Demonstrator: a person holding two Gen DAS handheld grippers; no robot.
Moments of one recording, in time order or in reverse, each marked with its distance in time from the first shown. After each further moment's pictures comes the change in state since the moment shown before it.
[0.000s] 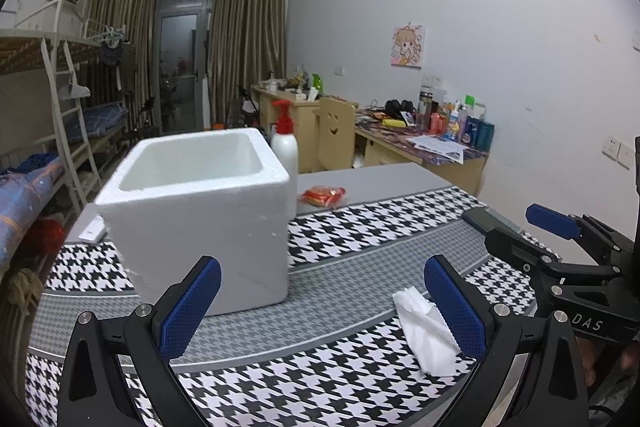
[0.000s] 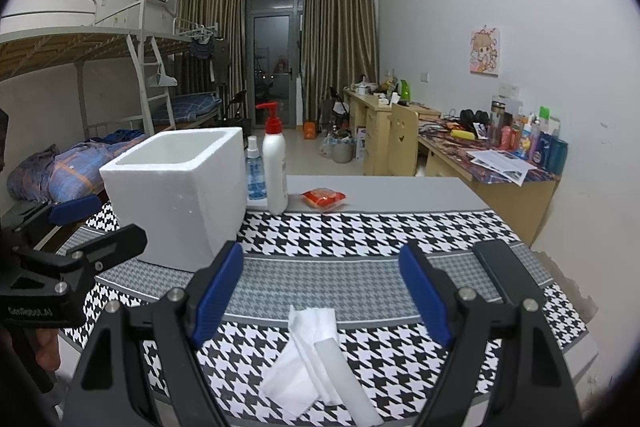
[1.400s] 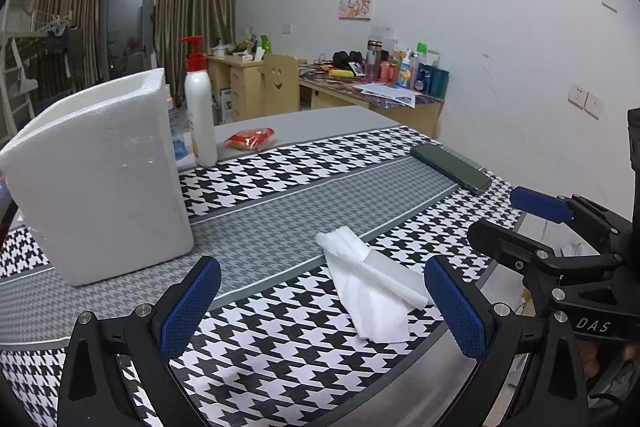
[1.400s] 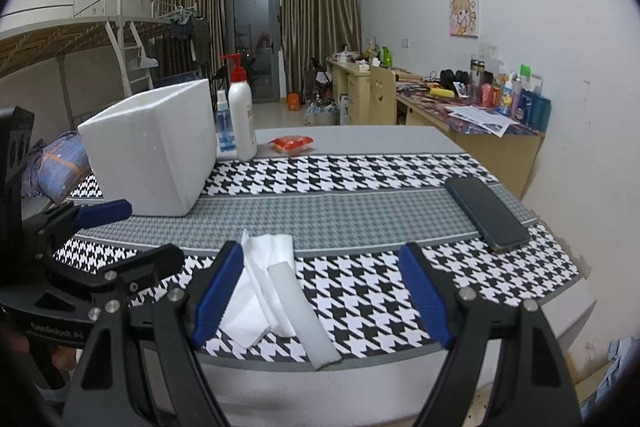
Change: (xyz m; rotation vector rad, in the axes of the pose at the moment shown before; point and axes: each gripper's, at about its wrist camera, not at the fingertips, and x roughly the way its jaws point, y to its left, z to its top) left arm 0.046 -0.059 -0.044 0.082 0.149 -0.154; right arm -0.005 -0.037 -0.052 0.051 0.113 -0.034
